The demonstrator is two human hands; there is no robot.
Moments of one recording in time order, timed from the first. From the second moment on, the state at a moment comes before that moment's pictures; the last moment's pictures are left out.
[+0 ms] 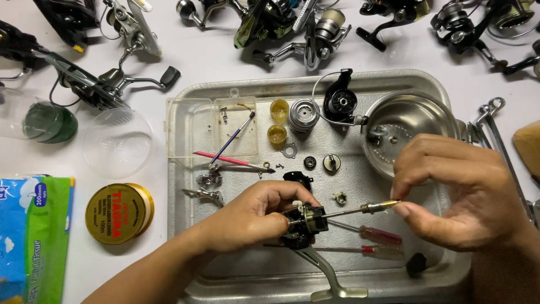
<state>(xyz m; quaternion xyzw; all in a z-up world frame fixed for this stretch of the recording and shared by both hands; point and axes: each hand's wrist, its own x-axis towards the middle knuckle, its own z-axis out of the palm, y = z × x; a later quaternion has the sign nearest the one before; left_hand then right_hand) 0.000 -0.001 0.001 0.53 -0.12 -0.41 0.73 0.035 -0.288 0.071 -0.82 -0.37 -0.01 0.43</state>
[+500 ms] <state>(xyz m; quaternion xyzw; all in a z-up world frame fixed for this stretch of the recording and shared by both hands) 0.019 0.028 0.016 0.61 -0.03 -0.26 0.75 0.045 -0.339 0.043 -0.83 -0.29 -0.04 0.48</state>
